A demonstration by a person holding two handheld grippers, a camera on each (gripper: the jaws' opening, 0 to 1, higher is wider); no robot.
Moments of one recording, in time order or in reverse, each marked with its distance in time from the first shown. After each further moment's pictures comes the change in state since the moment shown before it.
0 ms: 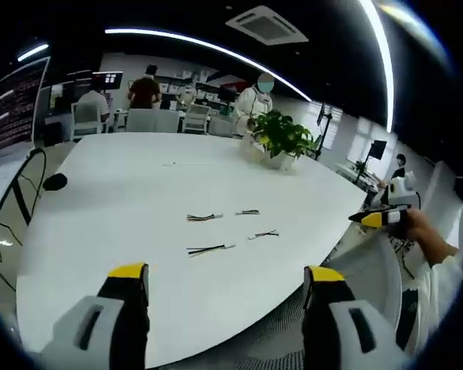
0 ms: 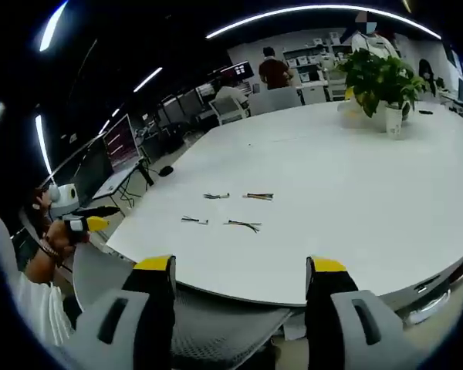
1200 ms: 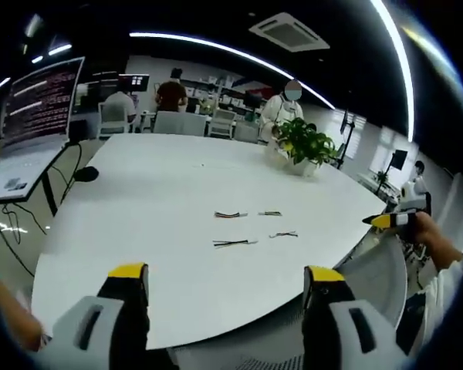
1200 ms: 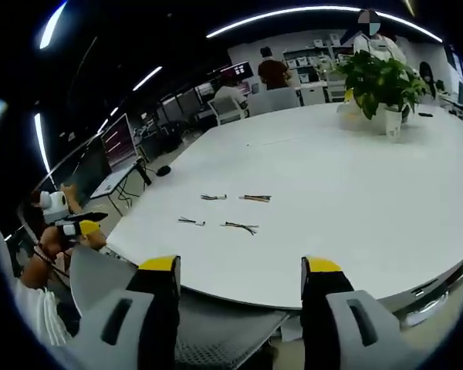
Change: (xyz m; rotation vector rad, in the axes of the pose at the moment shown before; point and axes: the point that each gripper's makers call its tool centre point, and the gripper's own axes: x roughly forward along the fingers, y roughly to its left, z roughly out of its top) left arm -0.026 0.026 -0.010 -0.043 -0.023 0.127; right arm 0.003 -0.004 0.002 -0.007 0.006 -0.010
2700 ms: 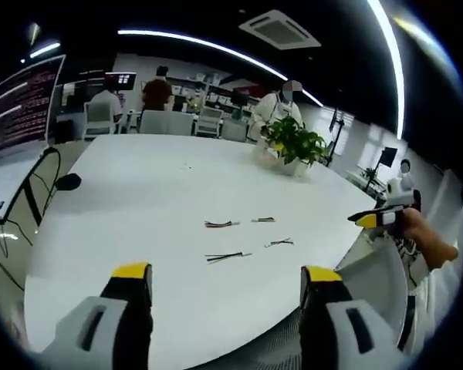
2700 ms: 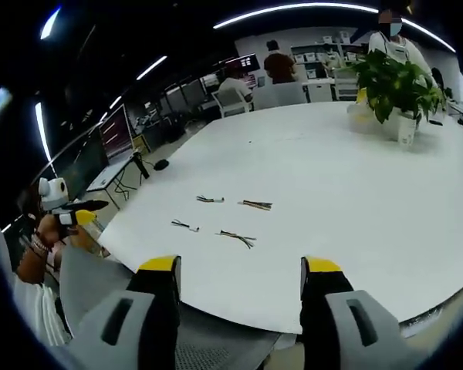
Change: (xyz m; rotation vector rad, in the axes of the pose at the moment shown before) left arm 0.037 -0.001 0.030 0.017 0.005 -0.098; right arm 0.039 -0.008 0.025 -0.044 0.041 0.008
